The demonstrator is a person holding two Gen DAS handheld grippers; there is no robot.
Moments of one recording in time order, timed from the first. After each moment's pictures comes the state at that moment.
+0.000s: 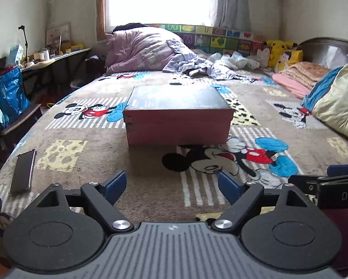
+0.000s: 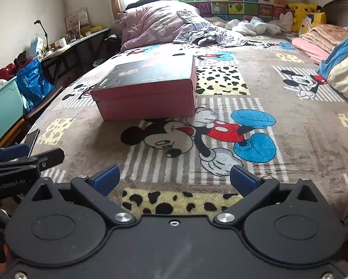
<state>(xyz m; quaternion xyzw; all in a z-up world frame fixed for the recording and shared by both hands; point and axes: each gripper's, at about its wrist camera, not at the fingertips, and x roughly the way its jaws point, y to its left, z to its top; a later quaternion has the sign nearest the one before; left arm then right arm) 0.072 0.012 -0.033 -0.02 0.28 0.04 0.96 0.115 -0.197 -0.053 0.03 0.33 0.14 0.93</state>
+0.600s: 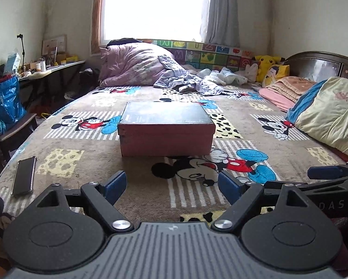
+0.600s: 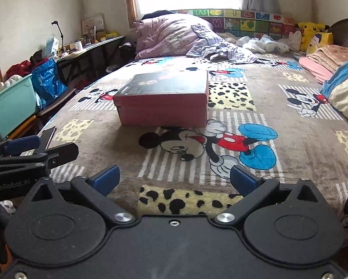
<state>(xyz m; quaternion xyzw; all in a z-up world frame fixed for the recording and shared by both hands) 0.025 0.004 -0.007 -0.02 0.25 0.01 0.97 0.069 -0.185 -0.026 0.01 0.30 0.16 0.94</state>
